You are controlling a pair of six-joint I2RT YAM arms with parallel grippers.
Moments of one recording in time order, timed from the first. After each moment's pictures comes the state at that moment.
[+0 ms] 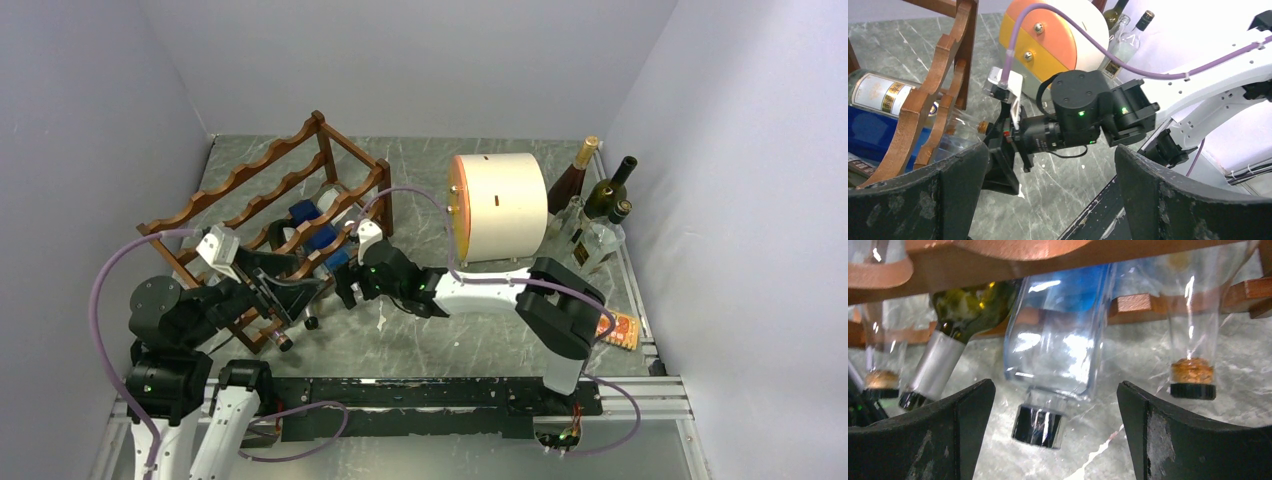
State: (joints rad) left arm -0.07 0.34 0.84 -0.54 0.72 -0.38; right arm 1.09 1.77 1.02 0.24 0.13 0.33
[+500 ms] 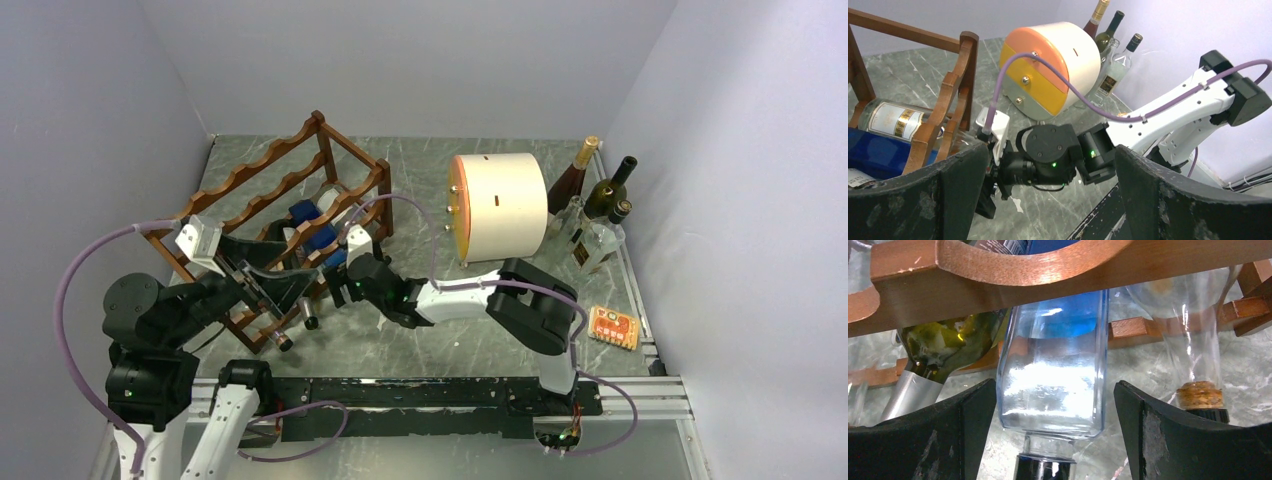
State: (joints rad) left arm -0.07 0.40 1.00 -0.56 0.71 -0.40; right arm 1.15 1.91 1.07 0.38 0.35 0.32
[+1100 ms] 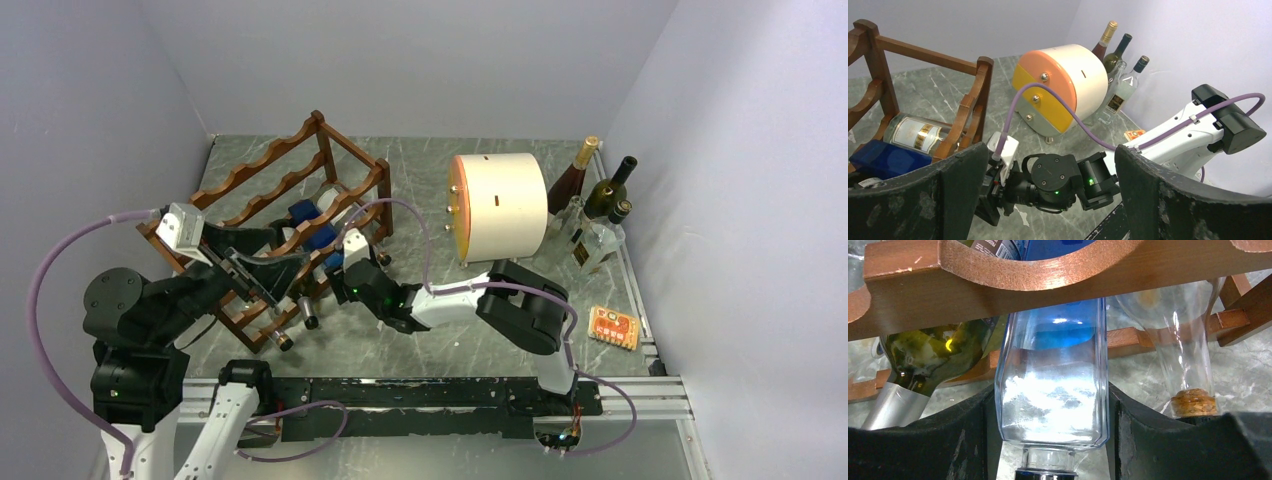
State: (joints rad) left arm -0.07 0.47 1.14 -0.58 0.64 -0.41; right arm 1.18 1.96 1.08 0.47 0.47 0.24
